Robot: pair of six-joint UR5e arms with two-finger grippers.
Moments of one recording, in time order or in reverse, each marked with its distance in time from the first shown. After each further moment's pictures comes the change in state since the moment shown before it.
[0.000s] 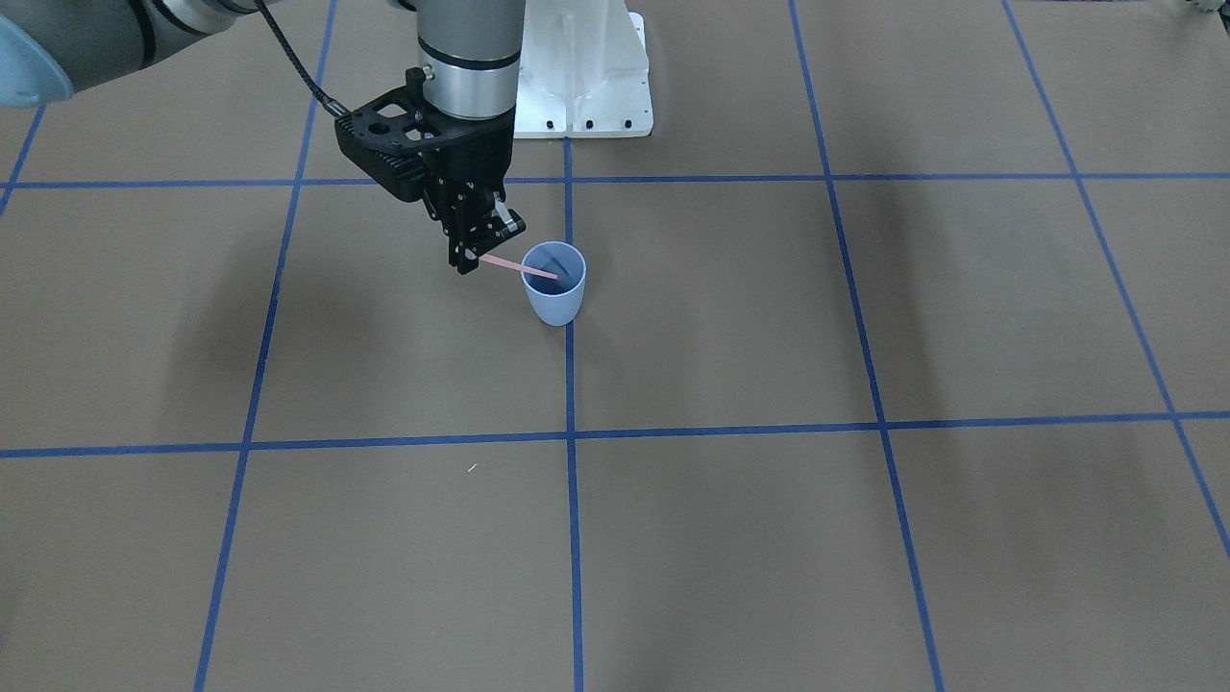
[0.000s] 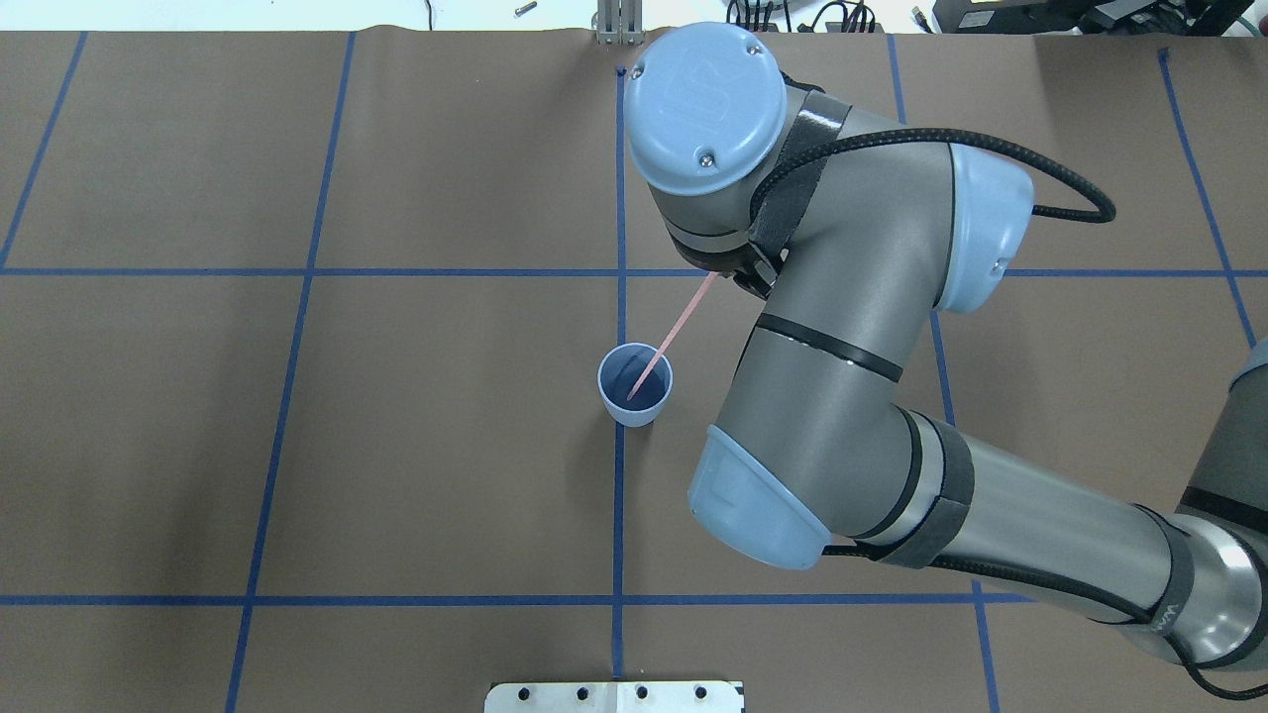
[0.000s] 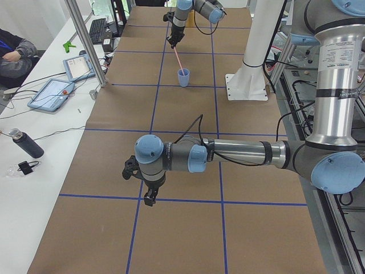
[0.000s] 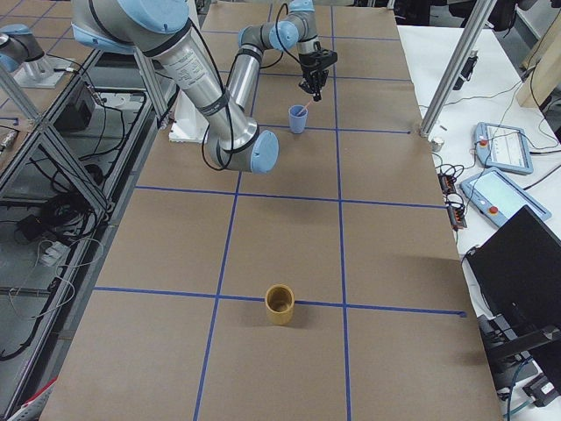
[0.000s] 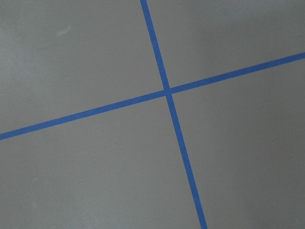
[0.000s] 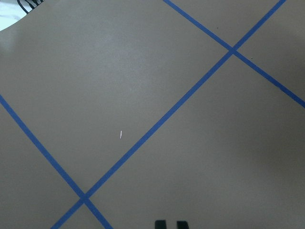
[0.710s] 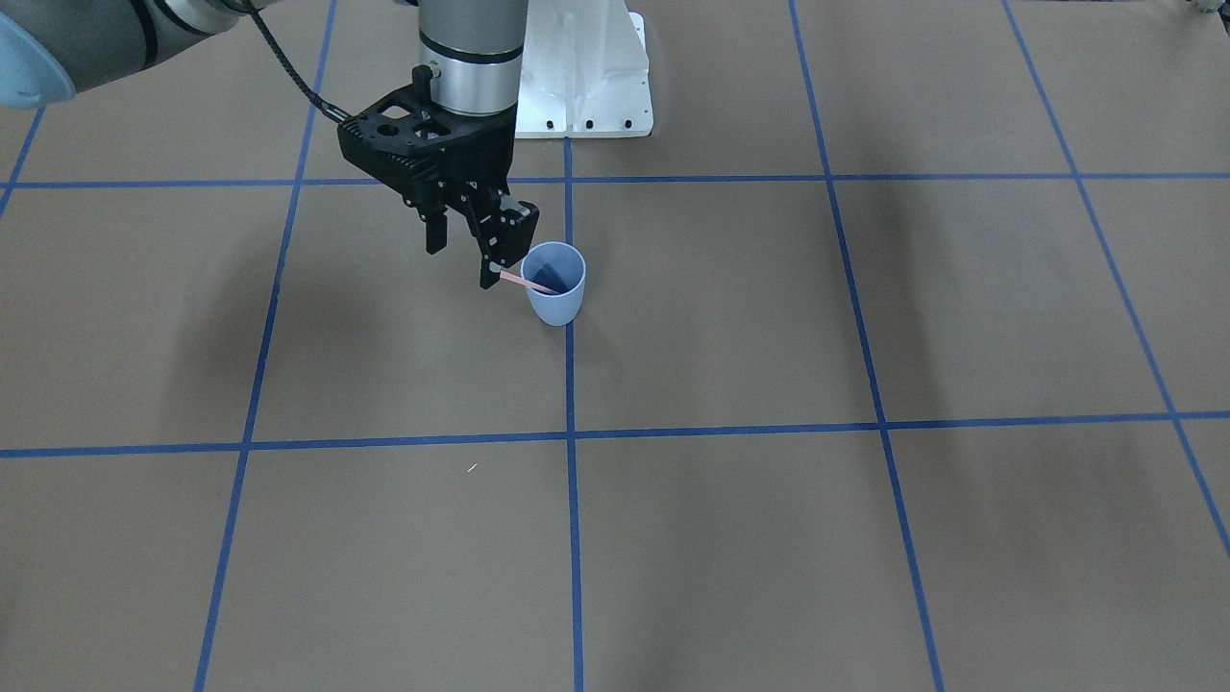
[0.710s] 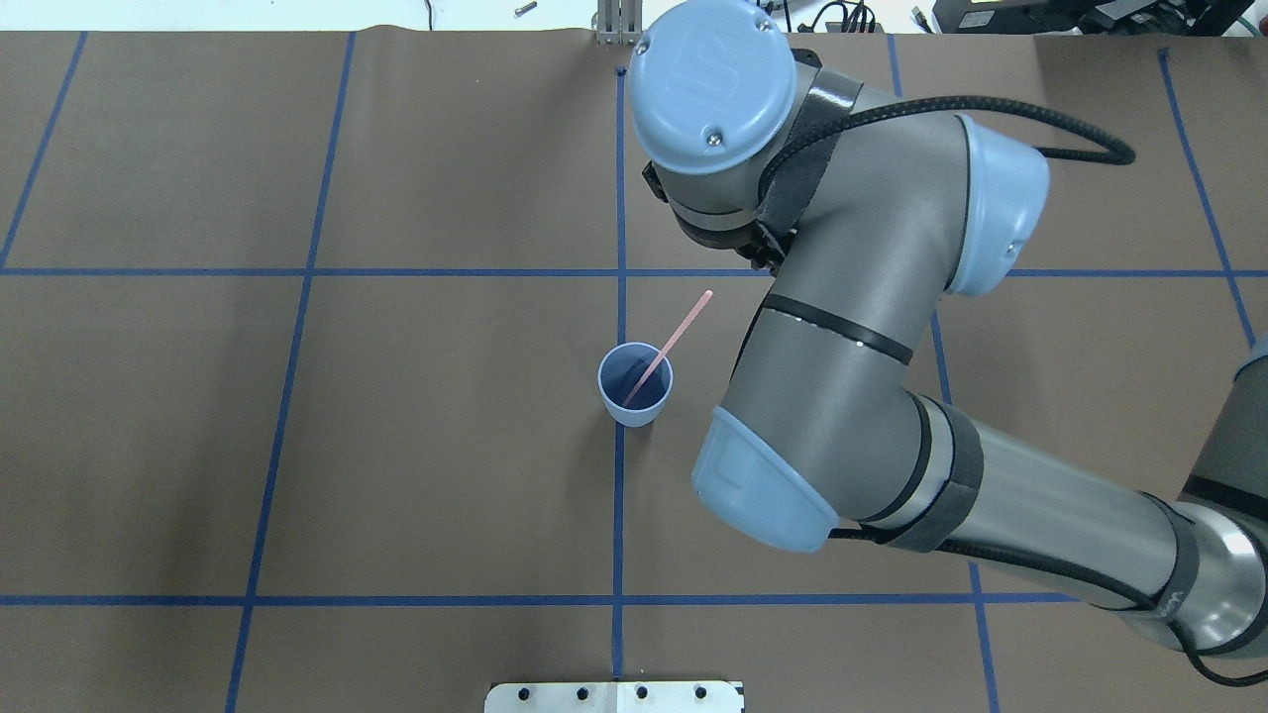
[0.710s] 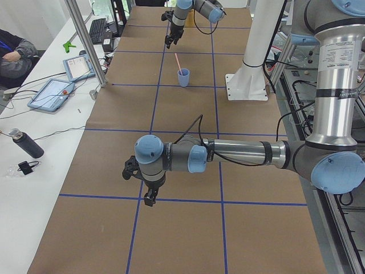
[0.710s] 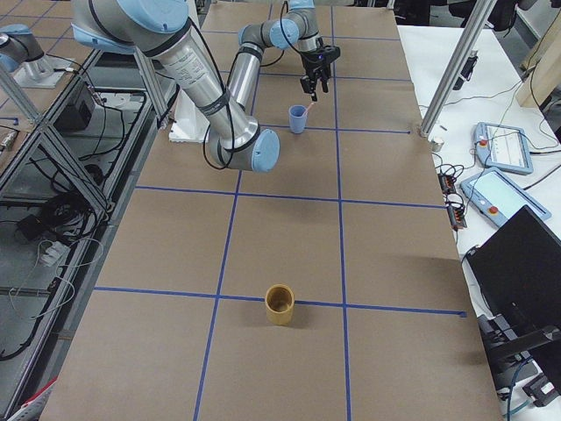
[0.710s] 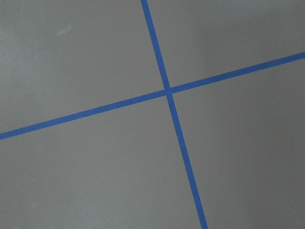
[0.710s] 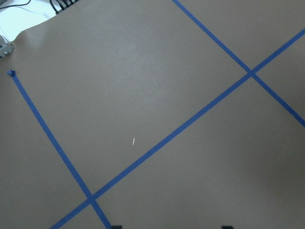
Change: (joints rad) left arm 0.001 0.001 0.002 -0.004 0.000 0.000; right arm 0.051 0.007 0.013 0.004 0.000 -0.188
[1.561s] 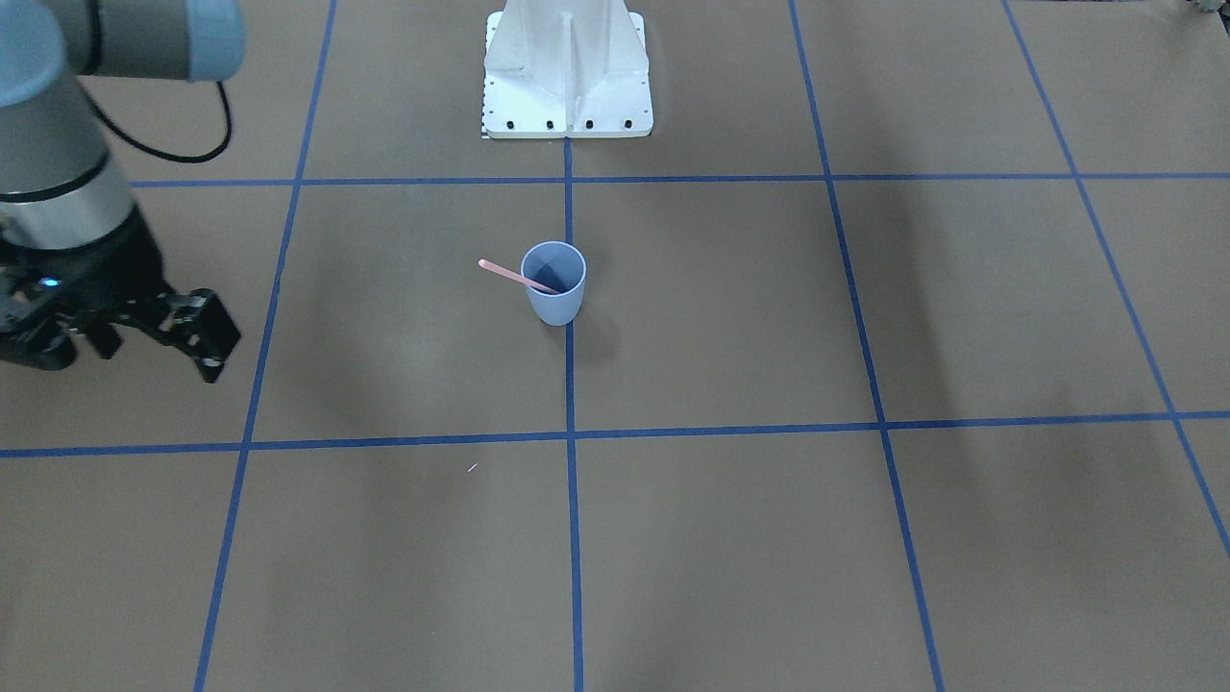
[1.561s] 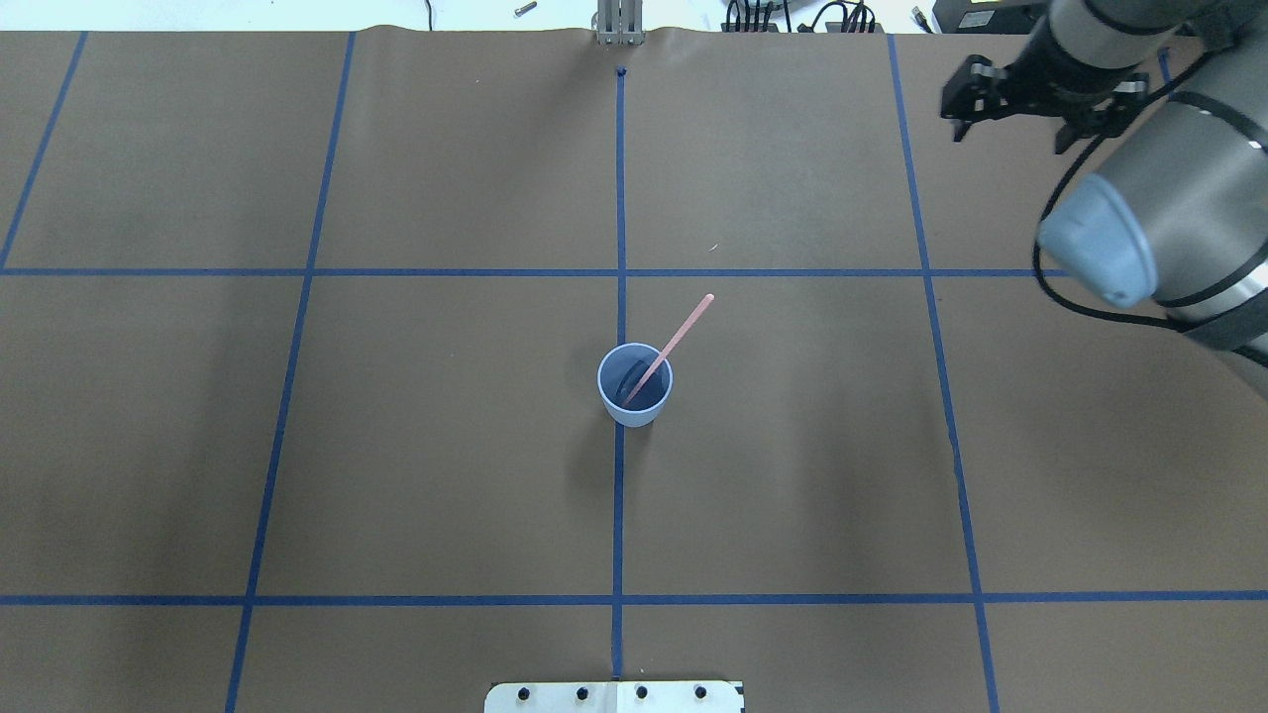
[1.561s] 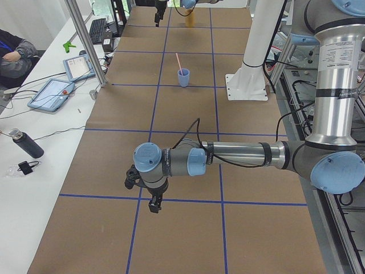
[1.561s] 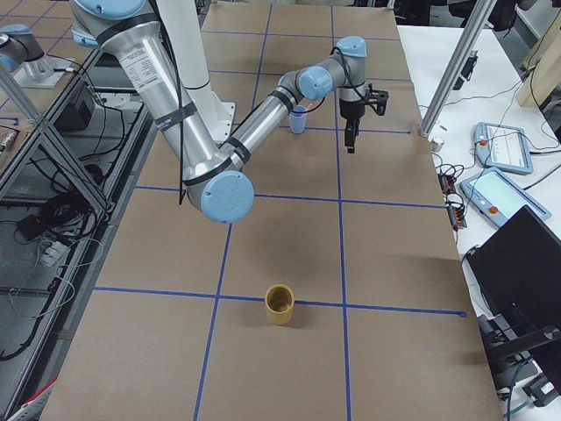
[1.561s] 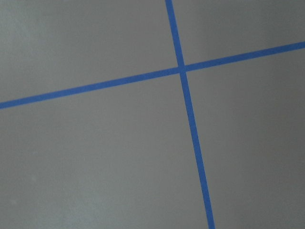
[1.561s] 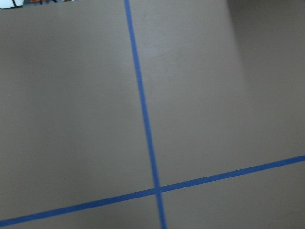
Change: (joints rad) left arm -0.002 -0.009 0.020 0.130 0.004 -0.003; right arm 0.449 -0.409 0.002 0.258 0.377 -0.886
